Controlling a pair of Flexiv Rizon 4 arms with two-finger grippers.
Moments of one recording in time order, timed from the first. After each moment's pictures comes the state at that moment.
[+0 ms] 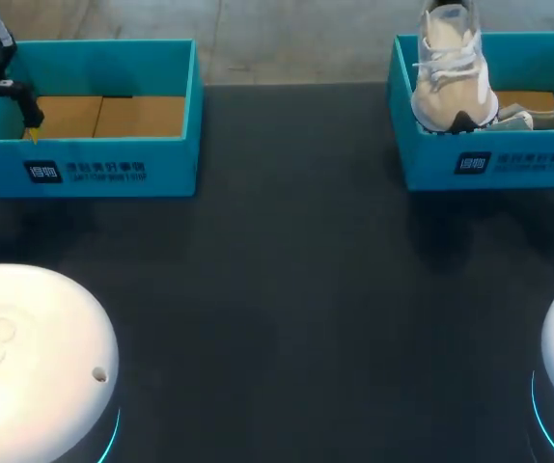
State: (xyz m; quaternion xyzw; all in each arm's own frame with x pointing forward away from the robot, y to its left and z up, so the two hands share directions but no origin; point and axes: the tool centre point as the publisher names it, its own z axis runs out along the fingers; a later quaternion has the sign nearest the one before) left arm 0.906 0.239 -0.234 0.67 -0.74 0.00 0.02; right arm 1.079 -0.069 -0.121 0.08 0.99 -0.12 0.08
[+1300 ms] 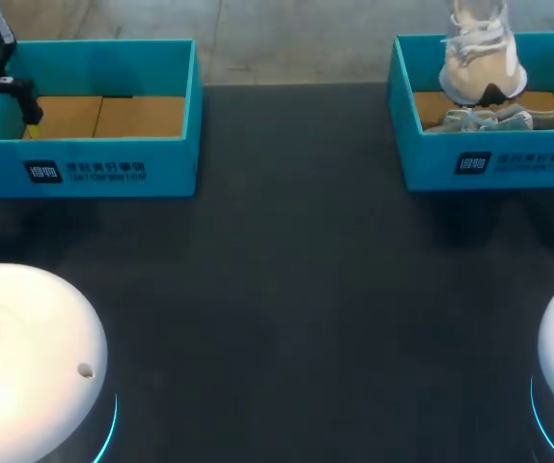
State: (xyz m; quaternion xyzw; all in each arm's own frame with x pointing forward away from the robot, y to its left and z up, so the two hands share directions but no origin) left arm 0.910 0.242 -0.231 0.67 -0.74 -0.01 0.00; right arm 1.125 -0.124 -0.107 0.08 0.98 -0.14 0.09
